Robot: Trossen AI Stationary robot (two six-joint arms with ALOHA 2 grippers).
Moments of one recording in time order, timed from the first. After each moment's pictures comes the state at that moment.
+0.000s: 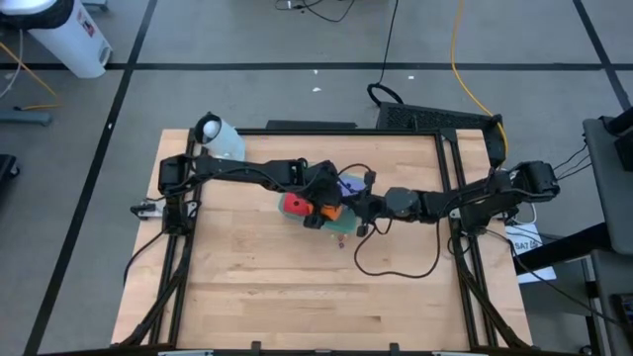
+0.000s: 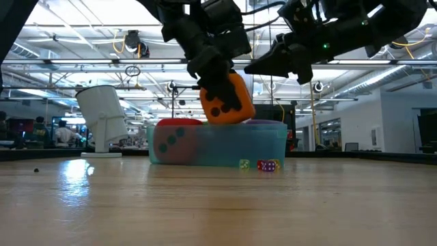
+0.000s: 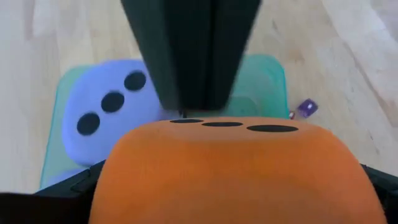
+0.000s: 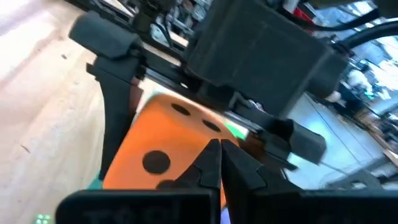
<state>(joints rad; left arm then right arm) 0.14 1.91 1.45 -0.45 0.17 0.41 0.05 1.39 0.57 0.62 0.33 -0.51</state>
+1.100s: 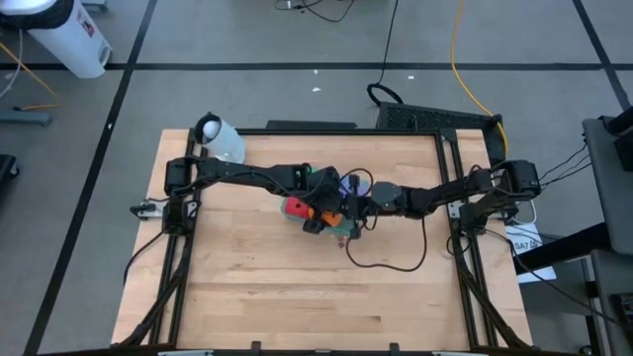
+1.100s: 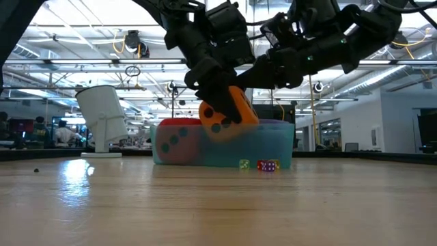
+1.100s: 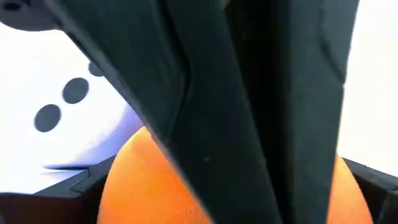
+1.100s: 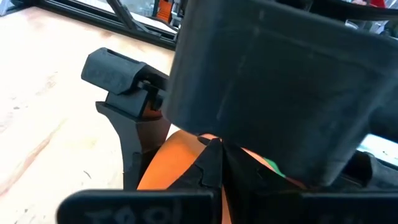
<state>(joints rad) 0.12 1.95 1.45 -0.43 0.20 0.47 -0.04 1.57 0.61 0.60 0.05 -0.33</state>
